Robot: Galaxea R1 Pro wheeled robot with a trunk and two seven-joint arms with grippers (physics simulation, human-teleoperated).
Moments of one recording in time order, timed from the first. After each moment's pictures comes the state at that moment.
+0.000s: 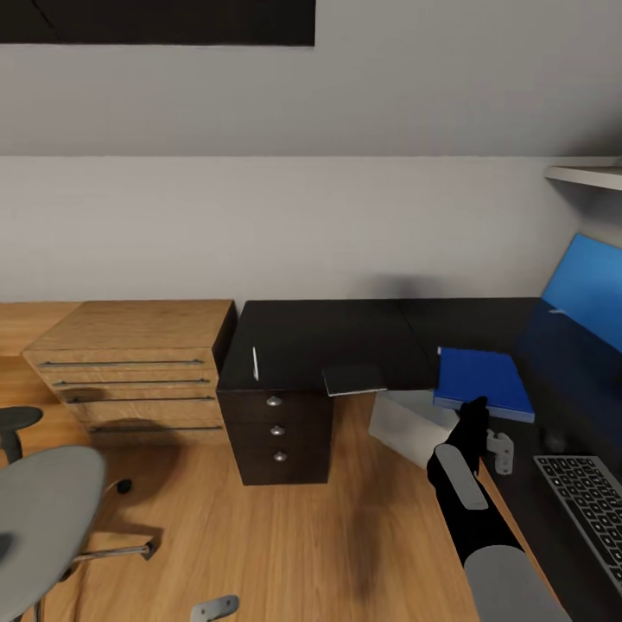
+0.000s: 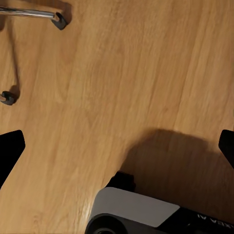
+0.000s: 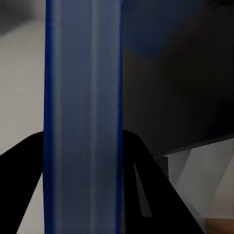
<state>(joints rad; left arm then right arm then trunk) -0.19 0.03 -0.66 -0.72 0.71 0.06 0.72 -0.59 0.05 -0.11 -0.94 -1.29 -0.73 -0.13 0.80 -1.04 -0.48</state>
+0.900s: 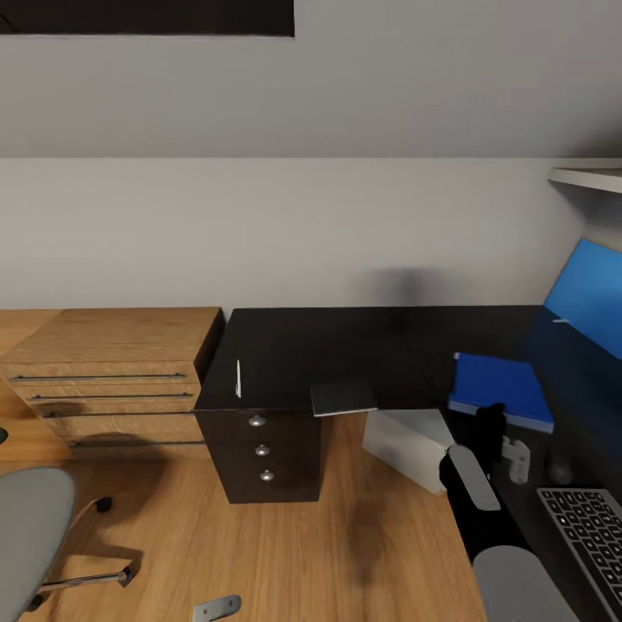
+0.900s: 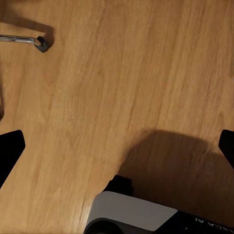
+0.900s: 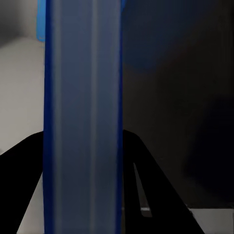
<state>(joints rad) -0.19 0.03 -0.68 -0.72 0.71 0.03 0.72 -0.59 0.04 -0.19 -0.94 -1.29 -0.73 -0.13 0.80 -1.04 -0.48</state>
